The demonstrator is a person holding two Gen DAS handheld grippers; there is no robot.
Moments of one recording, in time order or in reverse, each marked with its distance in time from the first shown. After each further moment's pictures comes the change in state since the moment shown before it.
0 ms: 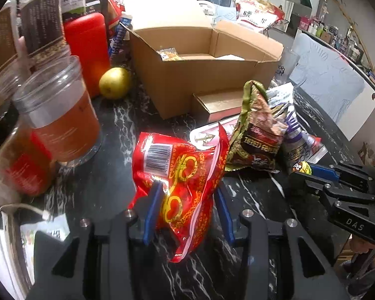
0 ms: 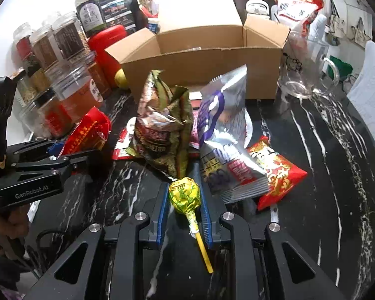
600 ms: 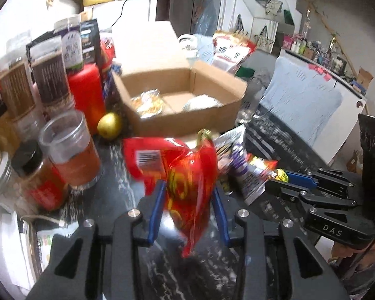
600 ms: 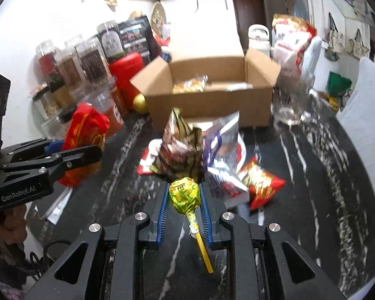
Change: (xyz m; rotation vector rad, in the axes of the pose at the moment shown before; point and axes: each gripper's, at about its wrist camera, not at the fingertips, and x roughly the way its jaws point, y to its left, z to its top) left arm -0.076 -0.034 0.017 0.034 -0.151 -0.053; right arm -0.064 0.013 0.007 -0.028 -0.121 0.021
